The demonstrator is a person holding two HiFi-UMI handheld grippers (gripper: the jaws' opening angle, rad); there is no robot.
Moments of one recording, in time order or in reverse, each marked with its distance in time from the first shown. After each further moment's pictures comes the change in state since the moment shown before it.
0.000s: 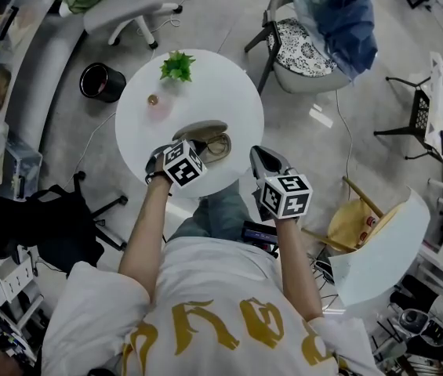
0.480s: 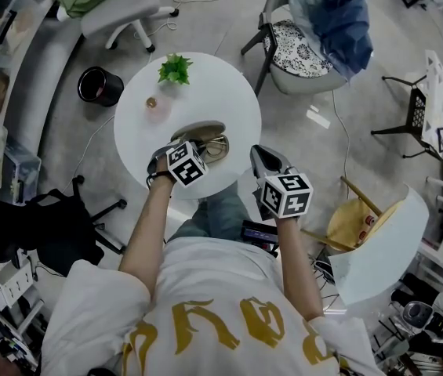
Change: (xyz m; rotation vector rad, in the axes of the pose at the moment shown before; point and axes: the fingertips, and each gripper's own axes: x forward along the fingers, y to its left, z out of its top) left arm 0.015 0.005 -0.006 0.015 0.048 0.038; right arm -0.006 -0.003 0.008 -0.012 -0.013 -0.014
